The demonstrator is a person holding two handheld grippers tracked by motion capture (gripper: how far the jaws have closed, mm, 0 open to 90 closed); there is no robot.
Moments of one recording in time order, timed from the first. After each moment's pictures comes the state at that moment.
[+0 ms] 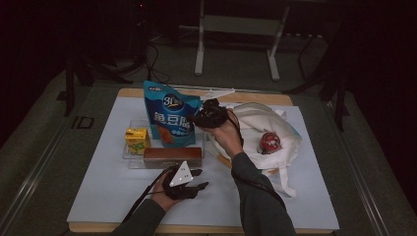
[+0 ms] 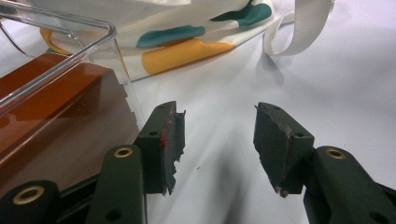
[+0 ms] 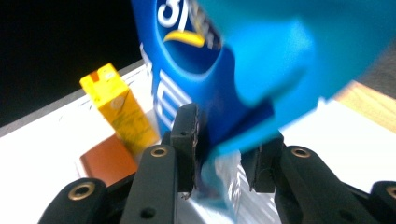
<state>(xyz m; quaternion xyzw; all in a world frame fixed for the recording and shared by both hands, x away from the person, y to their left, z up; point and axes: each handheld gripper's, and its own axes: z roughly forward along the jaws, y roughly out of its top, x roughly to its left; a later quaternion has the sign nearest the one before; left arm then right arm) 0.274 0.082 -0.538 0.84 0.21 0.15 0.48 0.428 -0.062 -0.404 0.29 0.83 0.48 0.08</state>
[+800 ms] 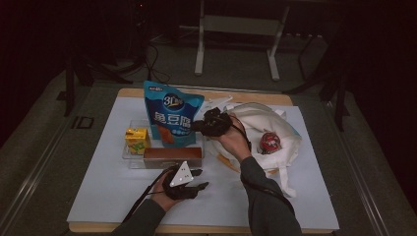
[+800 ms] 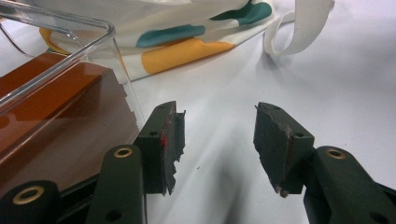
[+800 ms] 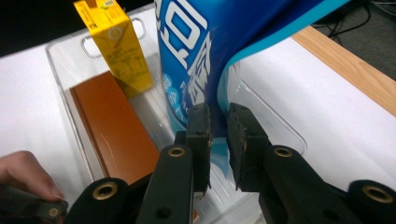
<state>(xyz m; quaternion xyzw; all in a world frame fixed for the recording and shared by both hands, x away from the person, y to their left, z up) 0.274 0.082 -0.538 0.84 0.21 0.15 0.48 0.416 -0.073 -0.417 0.23 0.88 0.41 0.10</state>
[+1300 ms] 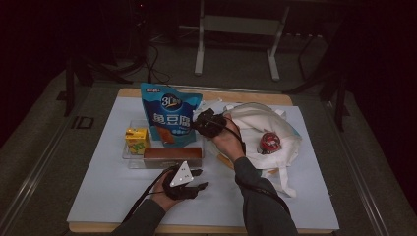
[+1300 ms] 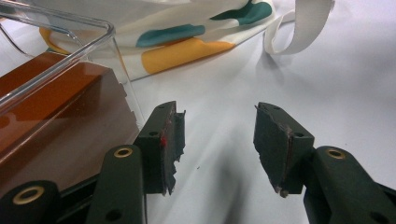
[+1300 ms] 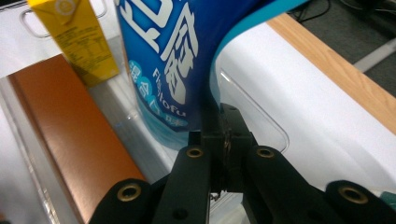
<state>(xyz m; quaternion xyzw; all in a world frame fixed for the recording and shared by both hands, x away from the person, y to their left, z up) 0.274 0.082 -0.538 0.84 0.21 0.15 0.48 0.417 -0.054 -0.426 0.26 0.88 0.36 0.16</state>
